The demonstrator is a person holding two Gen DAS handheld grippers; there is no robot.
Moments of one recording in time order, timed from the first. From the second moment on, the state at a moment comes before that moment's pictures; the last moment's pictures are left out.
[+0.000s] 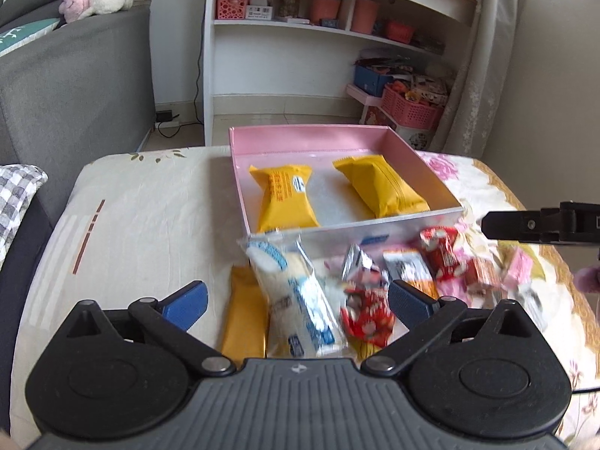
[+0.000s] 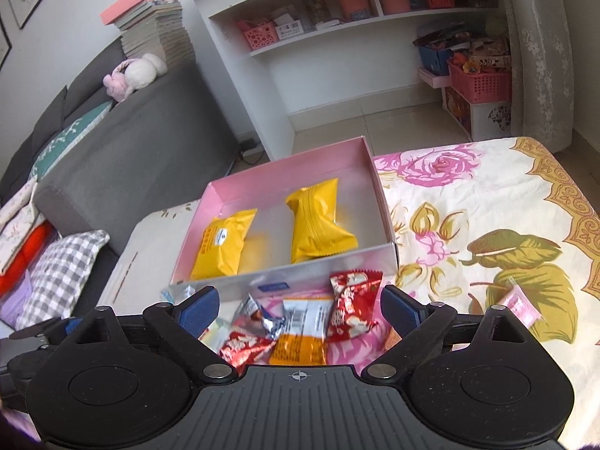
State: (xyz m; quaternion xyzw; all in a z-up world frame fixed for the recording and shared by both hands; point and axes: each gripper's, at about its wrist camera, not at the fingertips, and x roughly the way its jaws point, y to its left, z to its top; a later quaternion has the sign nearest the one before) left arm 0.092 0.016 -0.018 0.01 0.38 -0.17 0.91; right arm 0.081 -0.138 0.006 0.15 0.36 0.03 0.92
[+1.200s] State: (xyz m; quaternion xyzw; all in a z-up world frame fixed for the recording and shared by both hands) left arm 0.030 0.040 -0.075 0.11 0.38 -0.29 0.87; right arm 0.011 -0.093 -0.070 -0.08 0.35 0.11 0.93
